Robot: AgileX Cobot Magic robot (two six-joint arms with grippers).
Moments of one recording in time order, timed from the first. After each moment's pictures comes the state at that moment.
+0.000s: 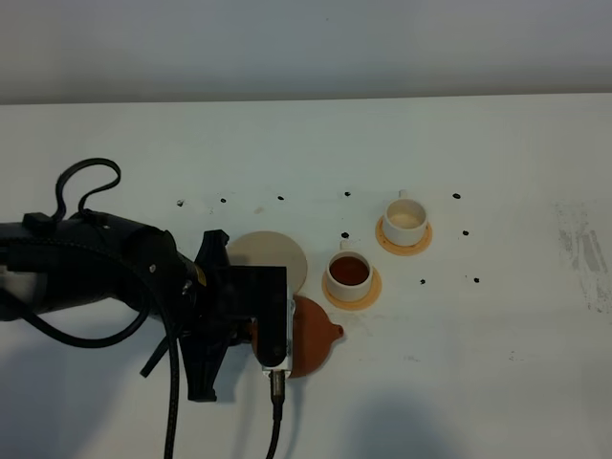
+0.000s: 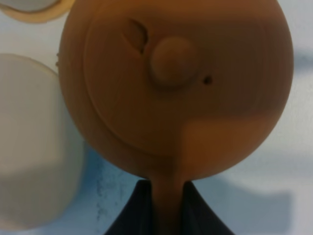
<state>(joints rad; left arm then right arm) -0.60 1.77 -0.87 -0.20 0.34 1.19 -0.01 -0.01 -0.52 0.07 1.11 -0.15</state>
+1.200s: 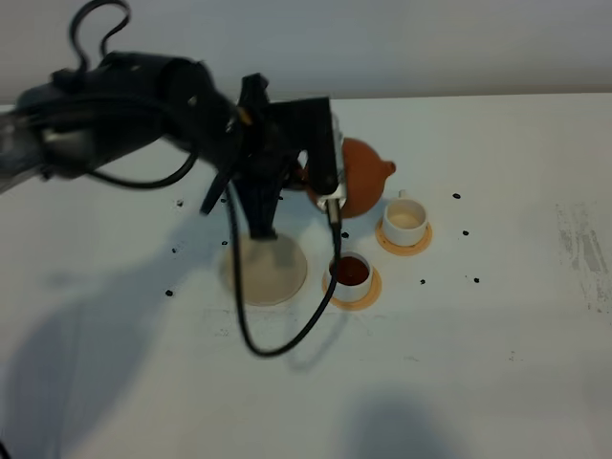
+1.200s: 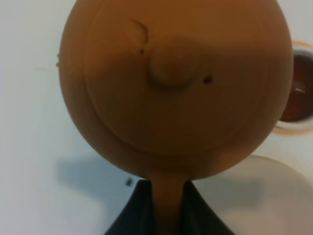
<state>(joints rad) -0.53 1.99 -1.53 -0.18 0.55 1.19 -0.01 -0.01 -0.52 0.07 1.11 -0.15</state>
